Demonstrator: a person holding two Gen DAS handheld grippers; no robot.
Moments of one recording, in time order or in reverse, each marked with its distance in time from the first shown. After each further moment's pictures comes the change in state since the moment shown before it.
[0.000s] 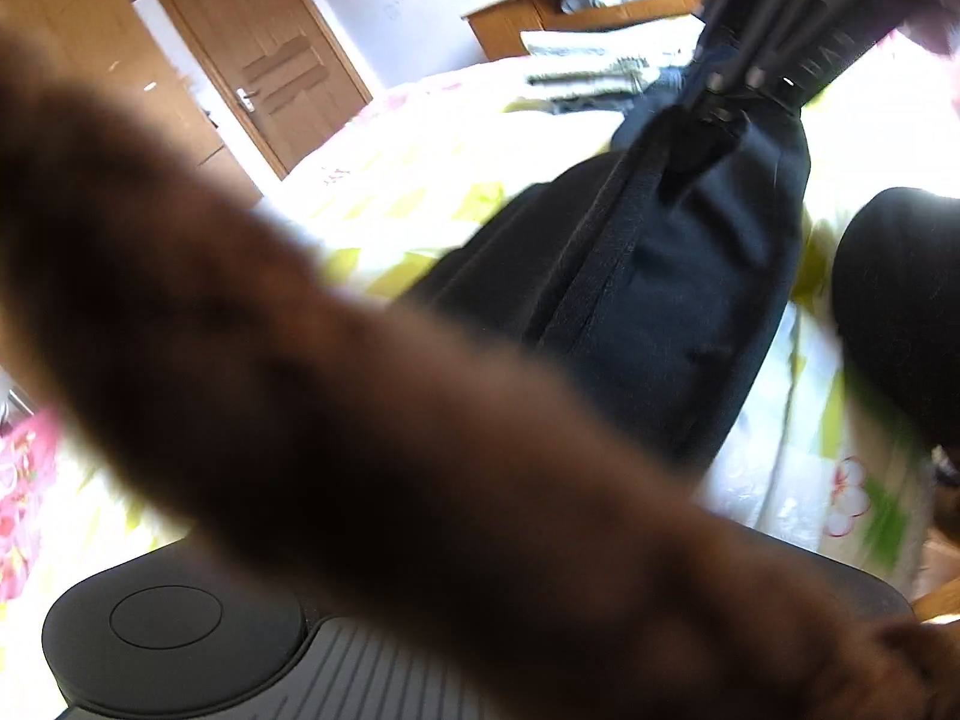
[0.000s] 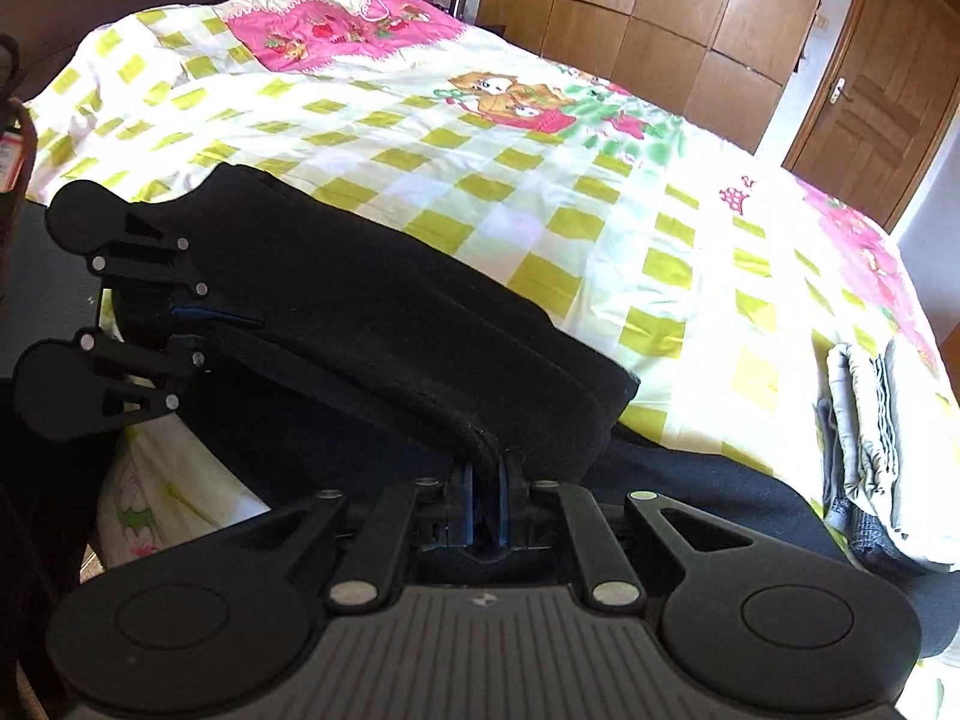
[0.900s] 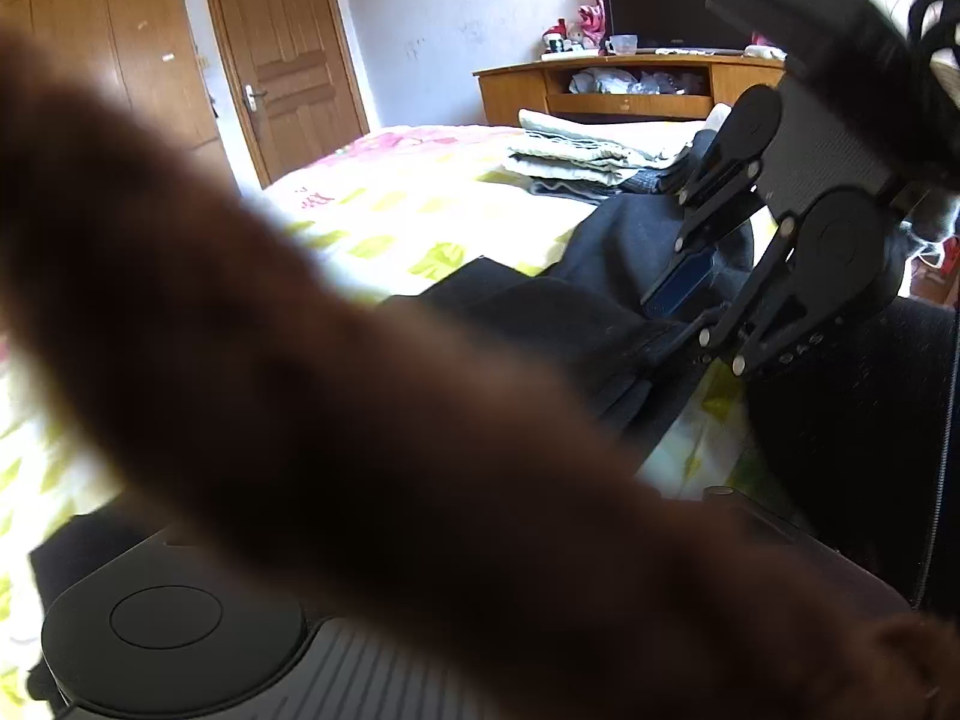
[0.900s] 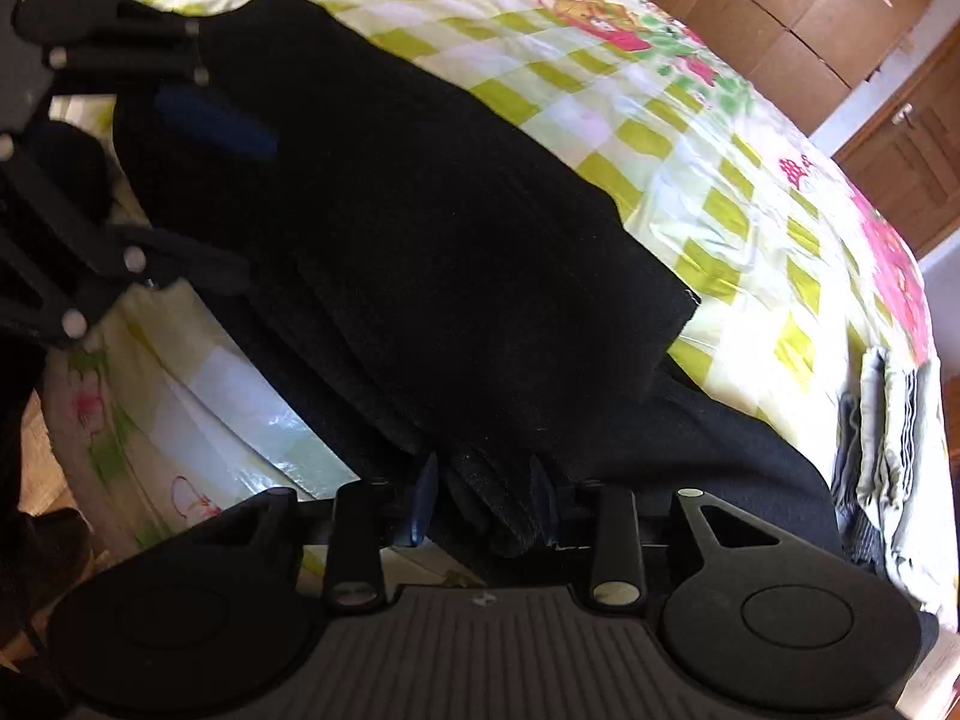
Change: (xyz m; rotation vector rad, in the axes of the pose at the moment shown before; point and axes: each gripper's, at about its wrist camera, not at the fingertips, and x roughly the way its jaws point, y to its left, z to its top) left arm -0.009 -0.007 0.001 -0.193 -0.113 -0.111; right arm 0.059 0.041 -0.020 -0.233 0.227 -0.025
